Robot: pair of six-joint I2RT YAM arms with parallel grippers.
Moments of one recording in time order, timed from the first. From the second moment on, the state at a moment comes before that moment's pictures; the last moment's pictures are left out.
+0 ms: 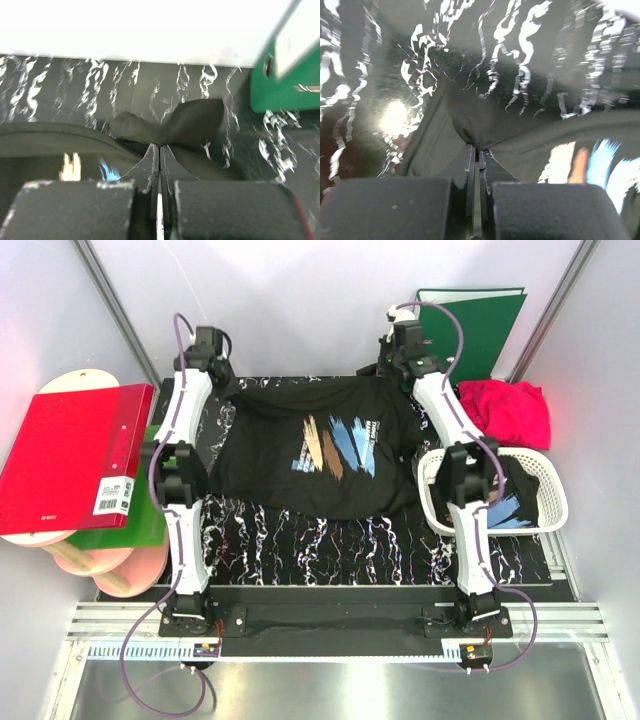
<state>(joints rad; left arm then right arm) -0.06 2.25 2.35 -0.97 -0.04 -0.41 0.27 2.30 2.30 -0.49 0.01 0.20</state>
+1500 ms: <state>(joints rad) -0.08 2.25 2.07 -0.92 0.22 -0.45 0.31 2.10 1.87 -0.58 -0.02 0.32</state>
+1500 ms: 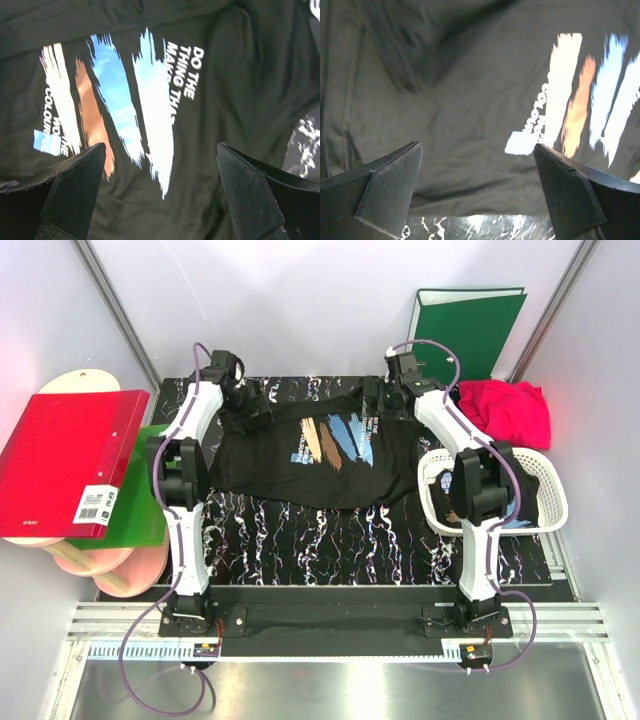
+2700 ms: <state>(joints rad) -0.01 2.43 2.14 -0.91 0.23 -0.55 0.21 2.82 2.73 -0.53 -0.03 0.47</state>
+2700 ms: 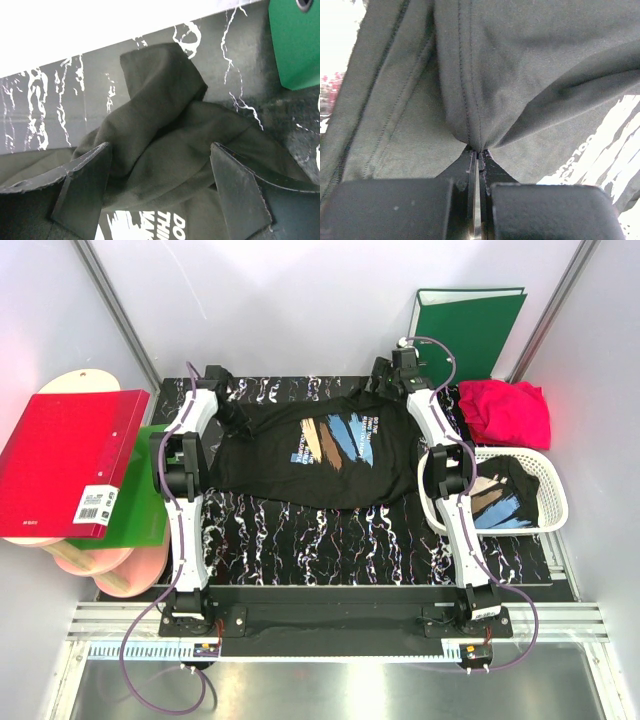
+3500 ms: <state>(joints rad) -0.01 2.36 1.96 -0.89 0.25 -0.54 0.11 2.71 2.74 -0.41 -0.05 0.60</state>
